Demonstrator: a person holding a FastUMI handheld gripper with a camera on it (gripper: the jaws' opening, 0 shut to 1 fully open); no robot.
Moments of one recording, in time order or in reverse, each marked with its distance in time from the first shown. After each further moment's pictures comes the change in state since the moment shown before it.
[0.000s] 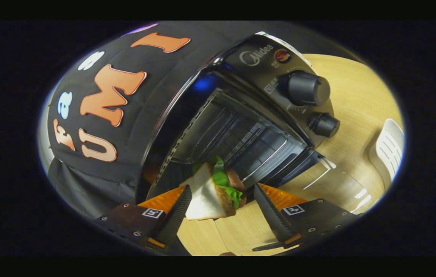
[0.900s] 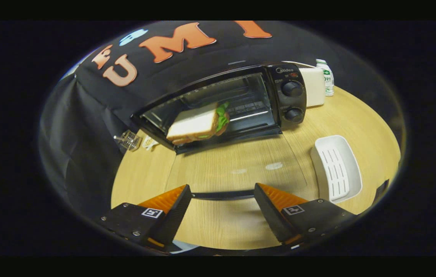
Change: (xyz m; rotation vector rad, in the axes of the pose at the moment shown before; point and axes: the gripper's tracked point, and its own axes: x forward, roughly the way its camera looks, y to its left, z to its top) arm -0.130 -0.068 -0.094 -0.652 0.215 -0.152
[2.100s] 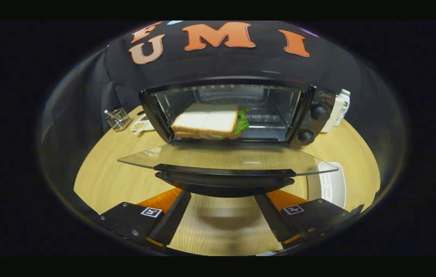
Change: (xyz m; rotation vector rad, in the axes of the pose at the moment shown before) arm 0.032 0.020 0.043 -0.243 -0.093 -0.135
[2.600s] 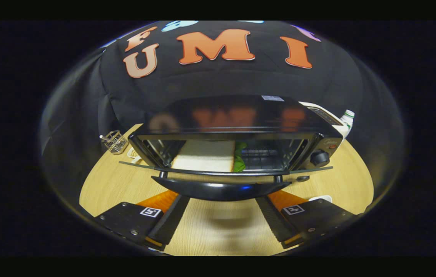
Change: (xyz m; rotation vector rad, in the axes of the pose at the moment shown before) arm 0.010 -0.012 0.088 0.002 -0.112 -0.029
